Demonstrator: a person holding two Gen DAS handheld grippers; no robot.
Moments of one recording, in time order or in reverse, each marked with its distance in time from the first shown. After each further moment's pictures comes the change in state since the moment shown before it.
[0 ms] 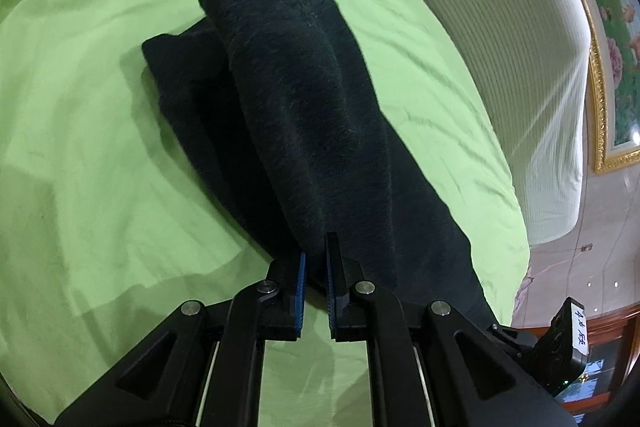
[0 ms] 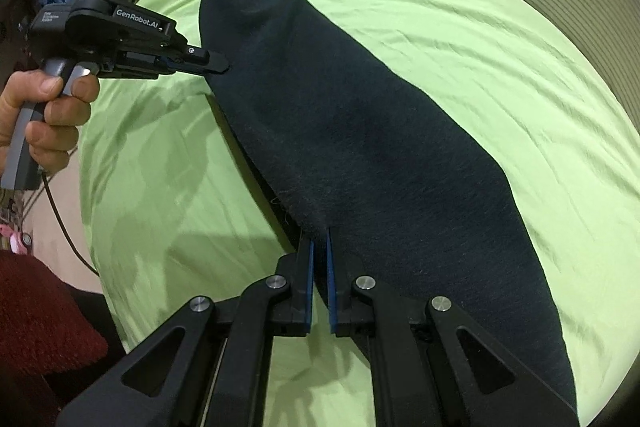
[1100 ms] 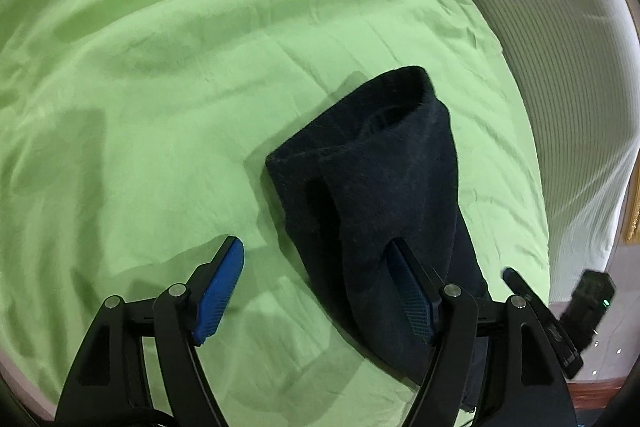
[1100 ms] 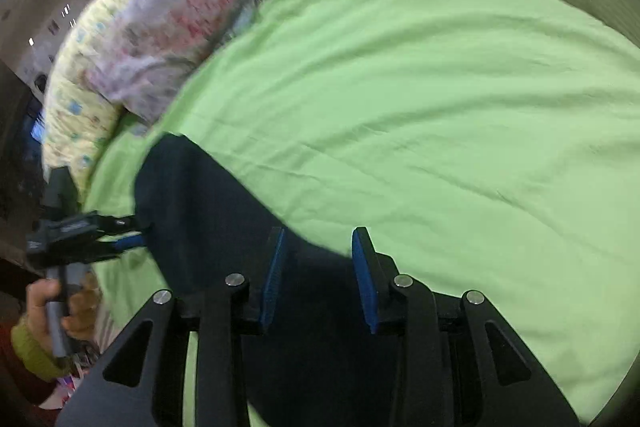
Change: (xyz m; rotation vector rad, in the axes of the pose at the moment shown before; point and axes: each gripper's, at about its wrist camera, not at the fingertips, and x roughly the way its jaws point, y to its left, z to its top) left arm -0.019 0.043 0.063 -0.182 -0.008 0.164; right arm 0.021 -0.110 0.080 0.468 -0.094 0.130
